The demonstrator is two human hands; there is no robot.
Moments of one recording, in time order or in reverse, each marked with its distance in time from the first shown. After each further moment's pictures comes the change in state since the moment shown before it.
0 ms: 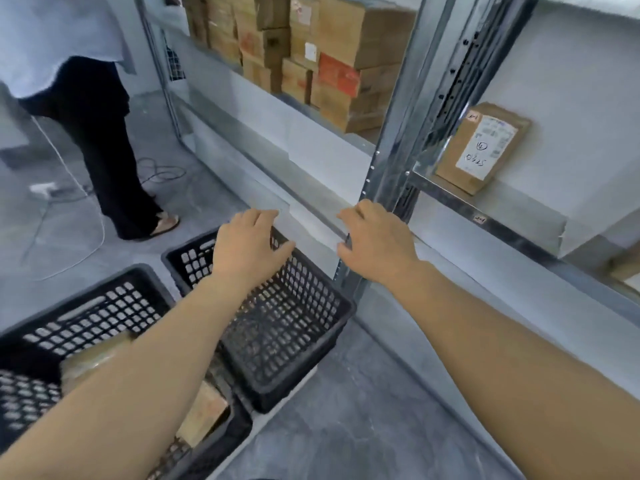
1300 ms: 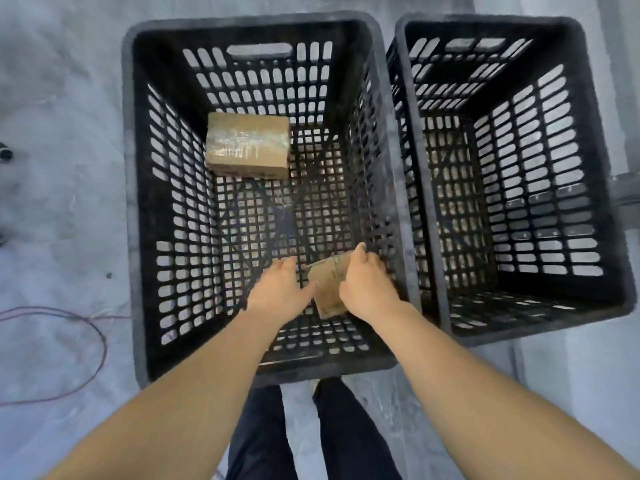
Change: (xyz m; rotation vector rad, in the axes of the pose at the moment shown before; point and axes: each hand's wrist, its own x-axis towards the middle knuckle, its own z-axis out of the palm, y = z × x) left_hand -0.241 -0.272 0.240 -0.460 -0.677 -1.029; right_hand -0.021 -0.304 0.372 0.197 -1.033 0.009
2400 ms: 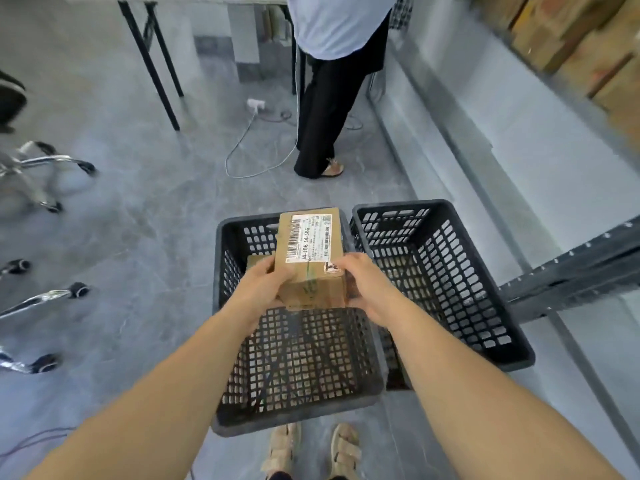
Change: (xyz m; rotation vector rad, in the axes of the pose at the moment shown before) left_hand -0.183 0.062 -0.196 -0.881 0.159 0.274; right_hand -0.175 -0.062 -0.170 1.101 0.003 -0.330
